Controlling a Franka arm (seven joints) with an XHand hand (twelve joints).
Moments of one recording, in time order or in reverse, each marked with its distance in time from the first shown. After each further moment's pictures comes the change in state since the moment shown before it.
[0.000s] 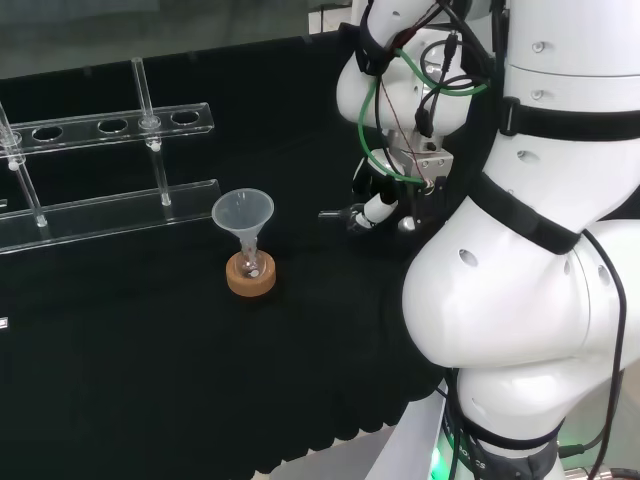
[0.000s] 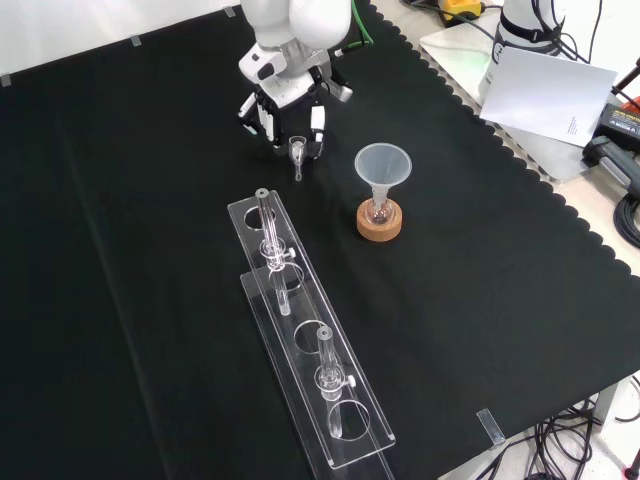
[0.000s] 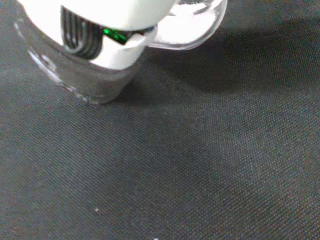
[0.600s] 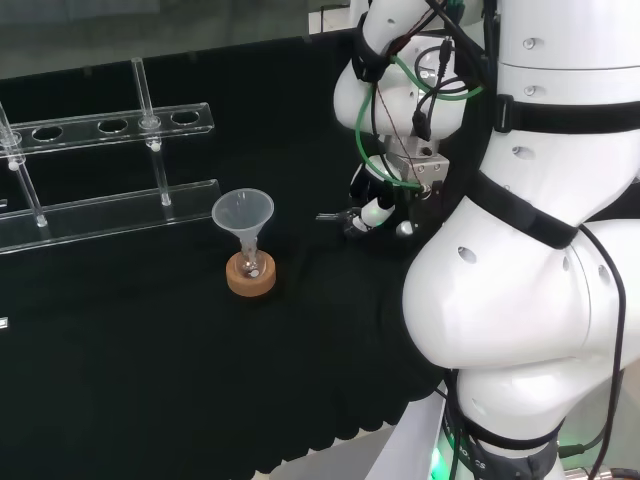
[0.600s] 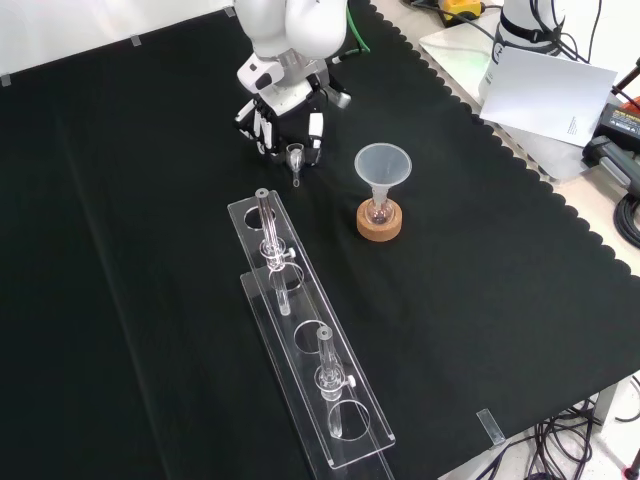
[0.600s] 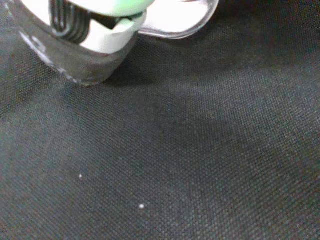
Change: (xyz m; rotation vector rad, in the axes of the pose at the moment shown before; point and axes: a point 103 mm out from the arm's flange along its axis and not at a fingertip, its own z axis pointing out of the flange) arm -0.003 0.006 0.016 0.033 -0.004 0.007
